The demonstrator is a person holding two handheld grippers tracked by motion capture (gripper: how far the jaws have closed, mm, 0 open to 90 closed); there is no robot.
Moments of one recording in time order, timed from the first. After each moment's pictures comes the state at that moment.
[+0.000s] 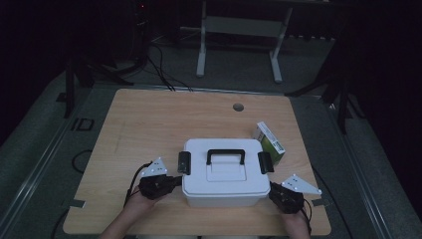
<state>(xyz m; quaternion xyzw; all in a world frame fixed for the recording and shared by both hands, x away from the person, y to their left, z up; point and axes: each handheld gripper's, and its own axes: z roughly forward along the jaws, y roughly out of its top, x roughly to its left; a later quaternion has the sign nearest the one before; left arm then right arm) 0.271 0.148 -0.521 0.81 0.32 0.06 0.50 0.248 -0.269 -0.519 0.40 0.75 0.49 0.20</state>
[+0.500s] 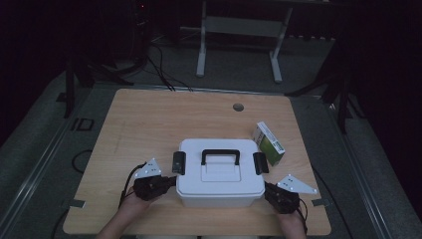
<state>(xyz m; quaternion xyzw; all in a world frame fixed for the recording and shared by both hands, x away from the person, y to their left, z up) 0.269 0.161 -0.523 0.80 0.32 0.06 0.50 0.248 -0.259 -0.520 0.39 0.75 0.49 0.19</state>
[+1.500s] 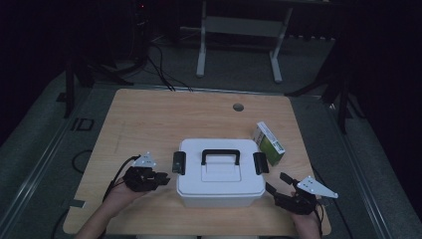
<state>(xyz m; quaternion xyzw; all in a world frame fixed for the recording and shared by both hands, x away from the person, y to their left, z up) 0.292 0.190 -0.516 0.86 0.33 0.04 0.38 0.247 -0.305 -0.522 0.41 0.72 0.52 0.21</state>
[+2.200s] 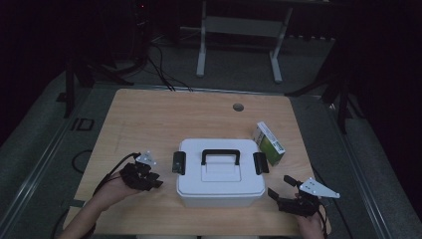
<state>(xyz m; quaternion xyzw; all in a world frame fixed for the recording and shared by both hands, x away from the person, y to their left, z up) 0.302 0.196 -0.509 0.91 0.32 0.03 0.28 0.249 -0.320 -0.534 0.39 0.74 0.51 0.19</state>
